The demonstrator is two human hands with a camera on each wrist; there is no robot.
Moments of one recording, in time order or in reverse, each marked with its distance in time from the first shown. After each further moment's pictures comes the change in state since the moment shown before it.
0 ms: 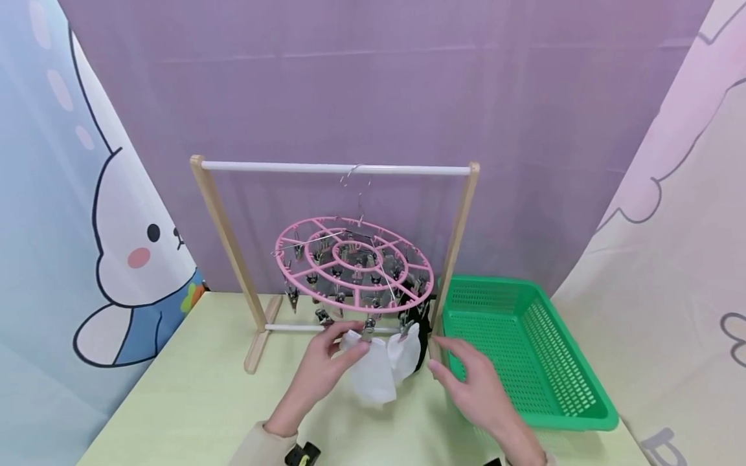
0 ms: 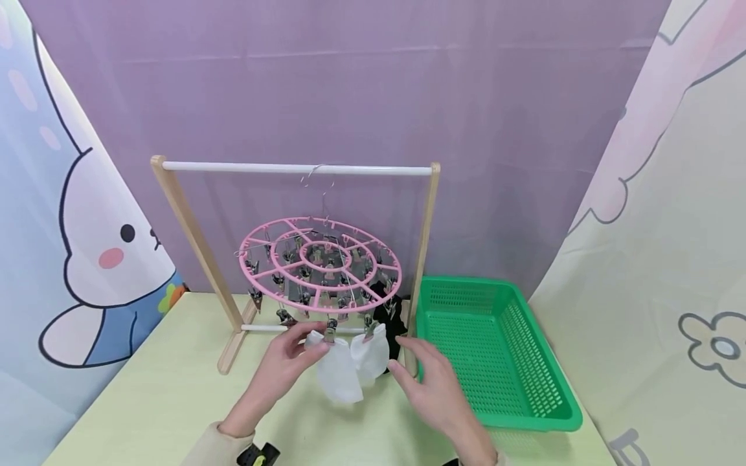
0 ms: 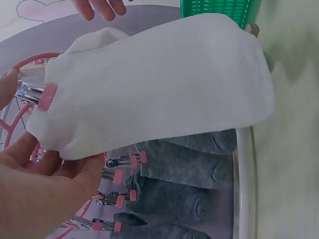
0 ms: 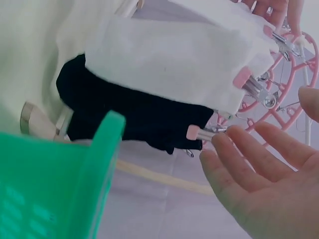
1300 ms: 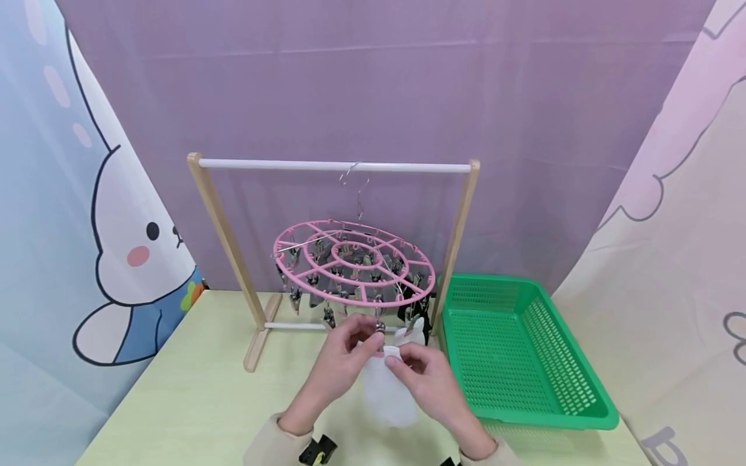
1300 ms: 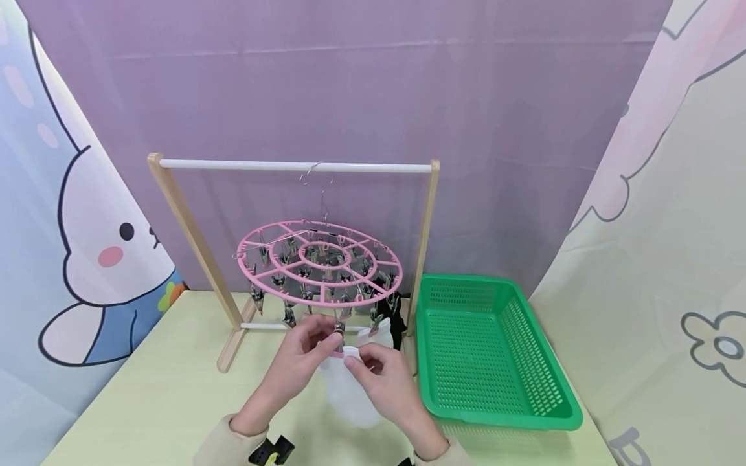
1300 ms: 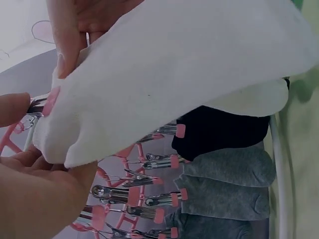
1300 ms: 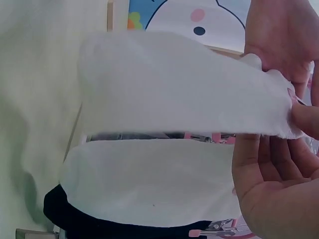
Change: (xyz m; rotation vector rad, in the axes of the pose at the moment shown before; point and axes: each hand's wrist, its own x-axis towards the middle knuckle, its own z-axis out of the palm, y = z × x) left_hand 0.005 0.036 0.020 -0.015 -0.102 0.064; right_hand 0.020 -0.033 0.044 0.482 -0.135 0.063
